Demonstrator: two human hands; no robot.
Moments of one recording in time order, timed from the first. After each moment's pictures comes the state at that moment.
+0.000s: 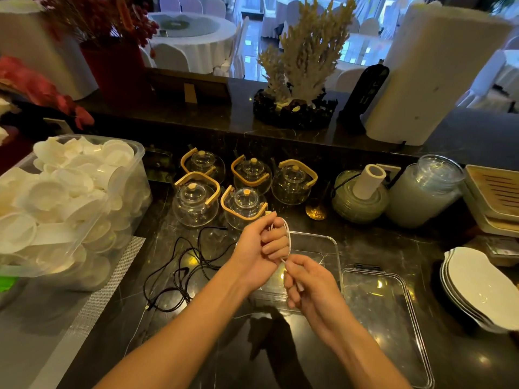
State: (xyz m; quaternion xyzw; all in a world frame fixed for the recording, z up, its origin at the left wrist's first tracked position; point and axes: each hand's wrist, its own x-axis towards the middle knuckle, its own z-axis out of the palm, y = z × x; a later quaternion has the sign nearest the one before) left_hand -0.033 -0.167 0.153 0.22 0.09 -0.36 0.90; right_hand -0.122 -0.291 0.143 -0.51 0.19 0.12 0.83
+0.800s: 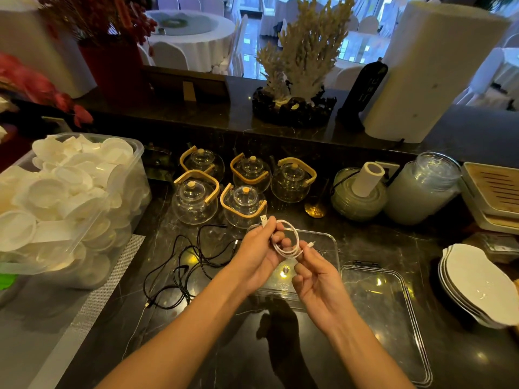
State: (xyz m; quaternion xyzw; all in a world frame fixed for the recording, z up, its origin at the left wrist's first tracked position) left_hand -0.045 -0.171 0.148 0.35 0.12 -0.27 0.89; right_hand -0.110 -0.298 0.137 -0.30 0.24 0.07 0.92
